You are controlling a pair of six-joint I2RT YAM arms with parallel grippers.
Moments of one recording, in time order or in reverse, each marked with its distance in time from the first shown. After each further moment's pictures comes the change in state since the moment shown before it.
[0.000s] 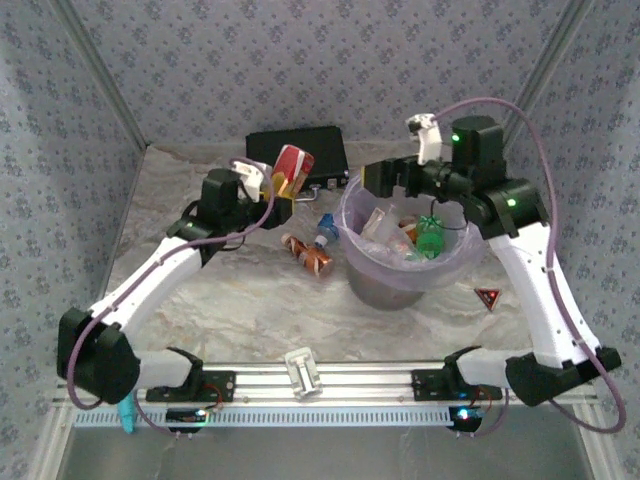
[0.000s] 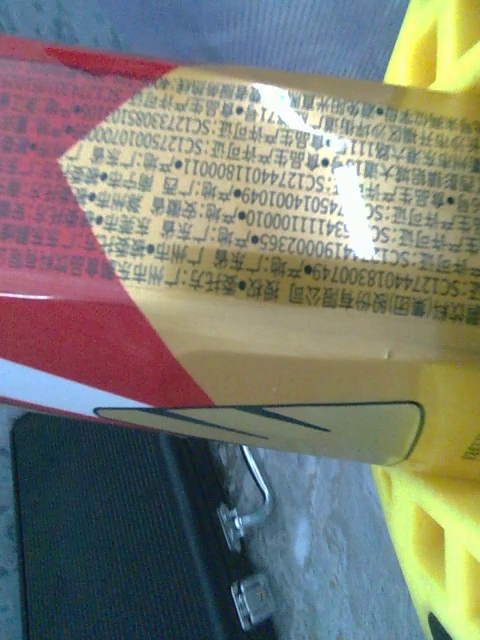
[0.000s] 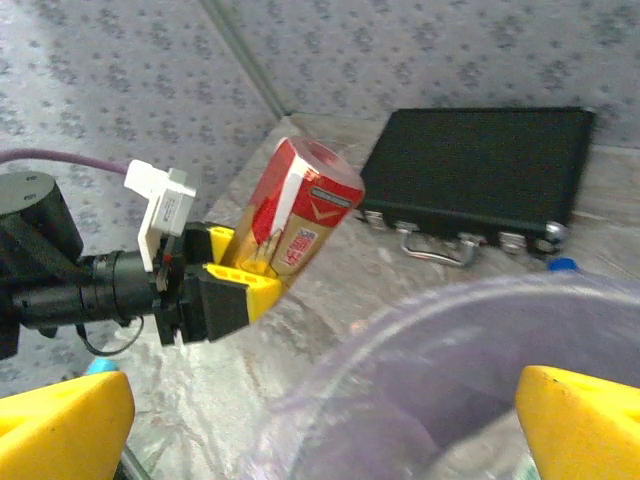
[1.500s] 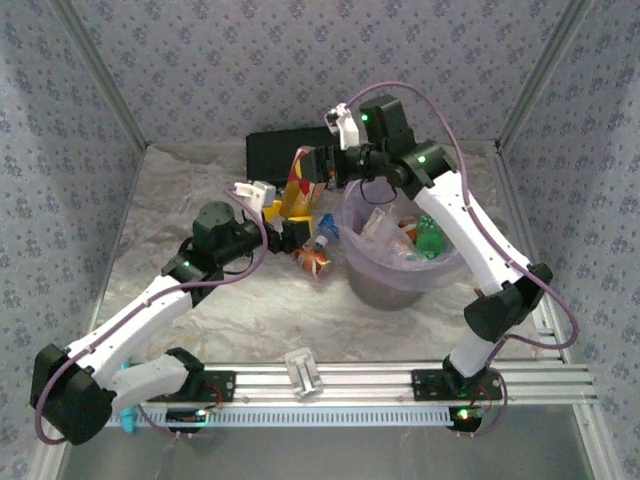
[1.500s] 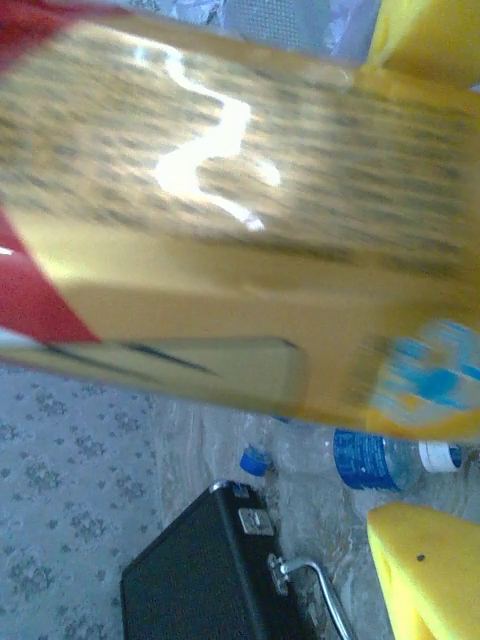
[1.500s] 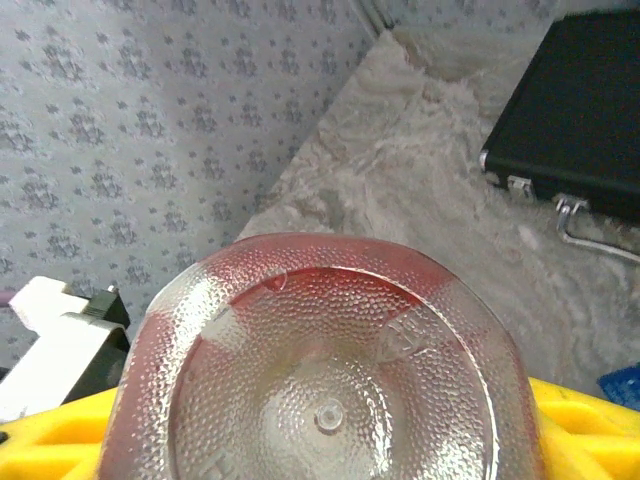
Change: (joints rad) left arm -0.159 -0.229 -0.212 0.271 -0.005 -0.087; right arm 0.187 0.383 0.266 0.043 -0.053 0.117
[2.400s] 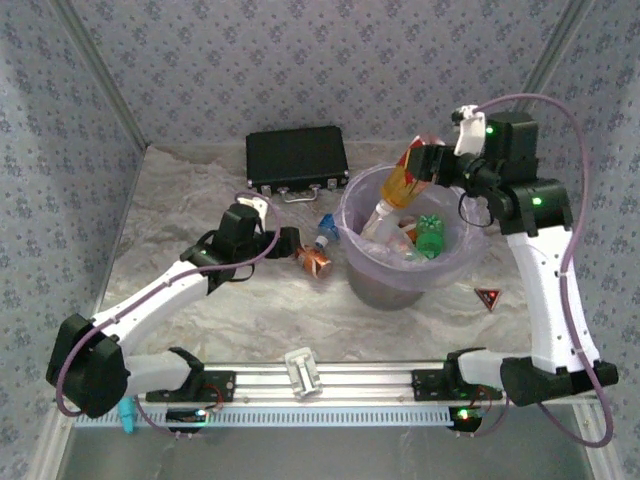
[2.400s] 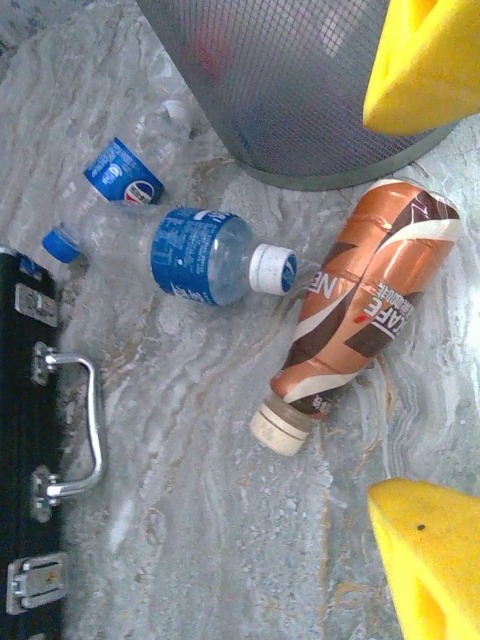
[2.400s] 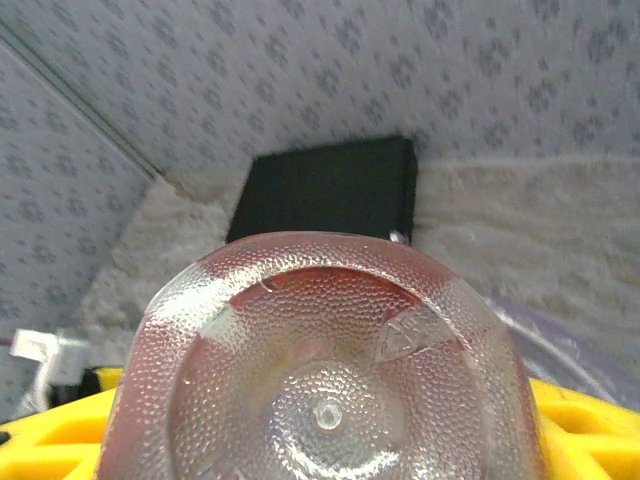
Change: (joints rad) left arm 0.014 0.177 0.015 -0.303 -0.248 -0.144; right arm -0.386 -0.413 -0.251 -0.141 0.201 -0.114
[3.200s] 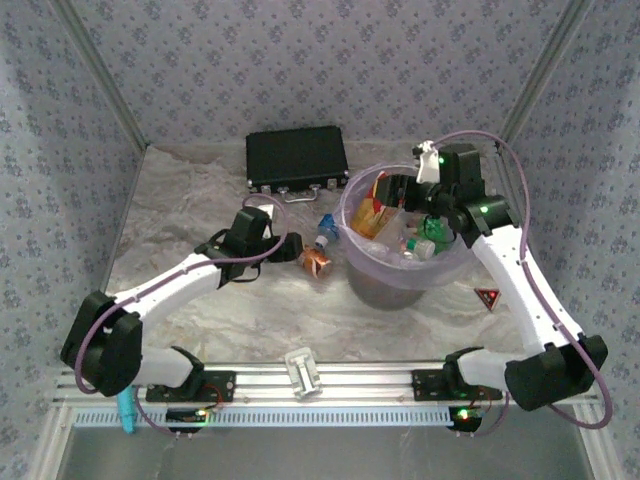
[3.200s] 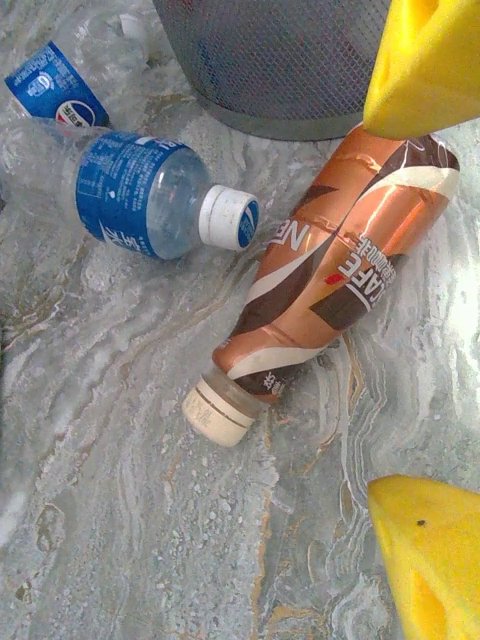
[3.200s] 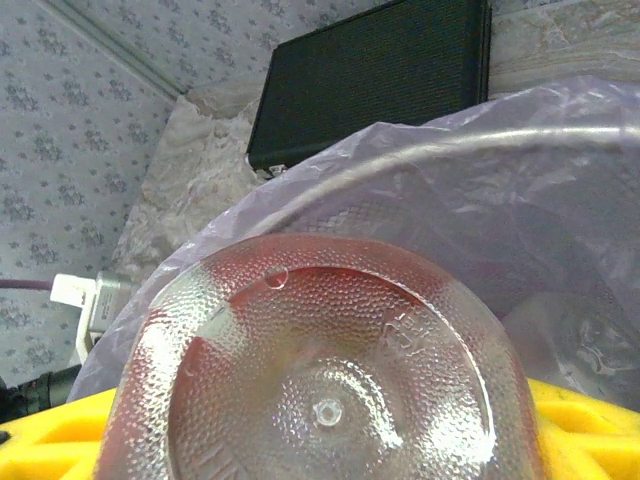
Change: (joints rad) left arm 0.000 0.124 -0.005 0.002 0.008 -0.066; right arm 0.089 -0.021 -0.411 0.298 -0.080 0.162
